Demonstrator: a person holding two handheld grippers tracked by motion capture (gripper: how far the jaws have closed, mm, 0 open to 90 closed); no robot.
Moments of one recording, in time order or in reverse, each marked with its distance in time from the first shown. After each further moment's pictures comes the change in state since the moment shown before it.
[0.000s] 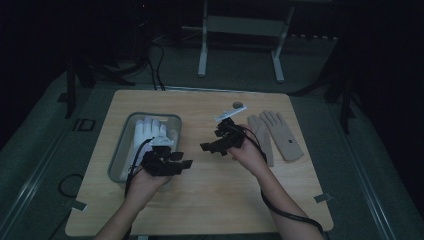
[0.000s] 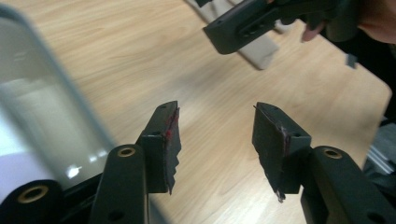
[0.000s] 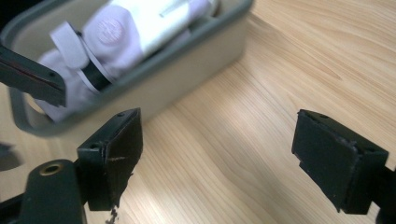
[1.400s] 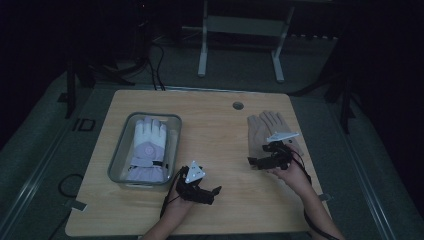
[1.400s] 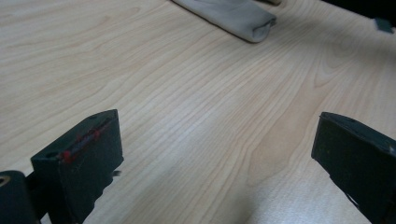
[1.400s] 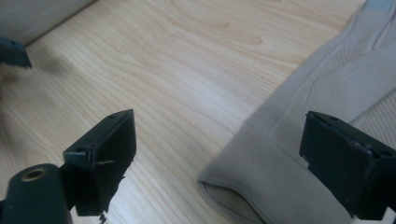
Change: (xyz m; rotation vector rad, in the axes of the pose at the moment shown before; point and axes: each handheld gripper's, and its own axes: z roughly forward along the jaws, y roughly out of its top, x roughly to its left) left arm -0.036 -0.071 0.111 -0.138 0.039 0.153; right arm -0.084 -0.136 -0.054 -0.059 -0.157 0.099
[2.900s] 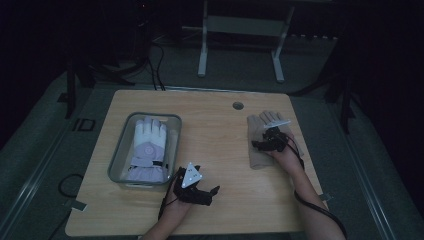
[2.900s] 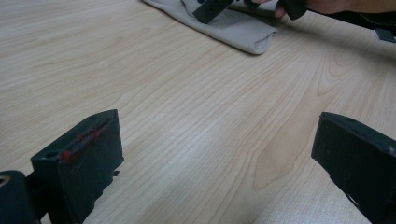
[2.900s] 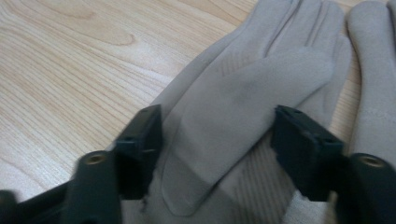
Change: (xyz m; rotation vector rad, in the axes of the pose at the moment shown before) left arm -0.001 -0.006 -0.007 -0.072 0.034 0.024; right arm -0.071 0.013 0.059 0.046 -0.186 -0.009
